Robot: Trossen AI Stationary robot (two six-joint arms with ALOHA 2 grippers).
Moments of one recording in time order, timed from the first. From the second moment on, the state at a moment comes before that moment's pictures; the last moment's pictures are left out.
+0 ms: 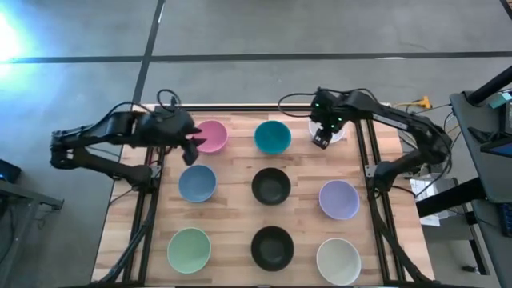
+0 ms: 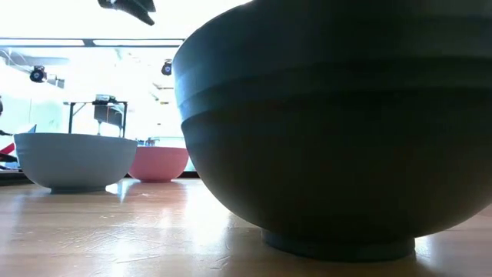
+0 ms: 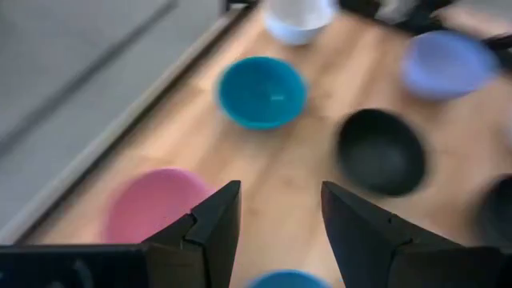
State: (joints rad) left arm 0.07 0.98 1.31 -1.02 -0.29 -0.36; right arm -0.59 1.45 1.21 -1.13 0.02 -0.03
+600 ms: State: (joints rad) left arm 0.09 0.79 1.05 -0.81 -0.24 -0.47; right arm -0.61 1.71 1.23 -1.12 0.02 -0.02
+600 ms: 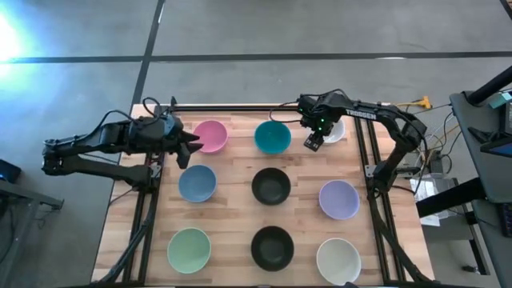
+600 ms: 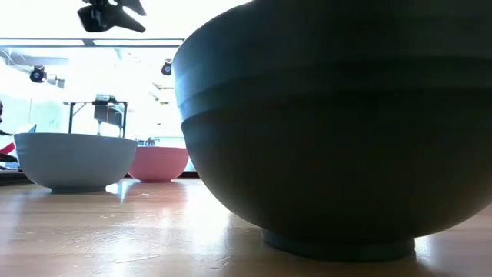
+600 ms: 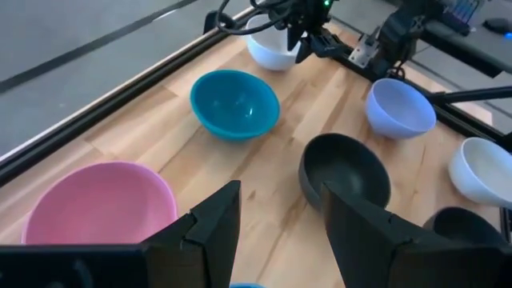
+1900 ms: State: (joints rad) left arm 0.08 0.98 1.04 -0.62 -0.24 -0.70; right arm -0.60 0.97 1.12 -0.90 -0.83 0.06
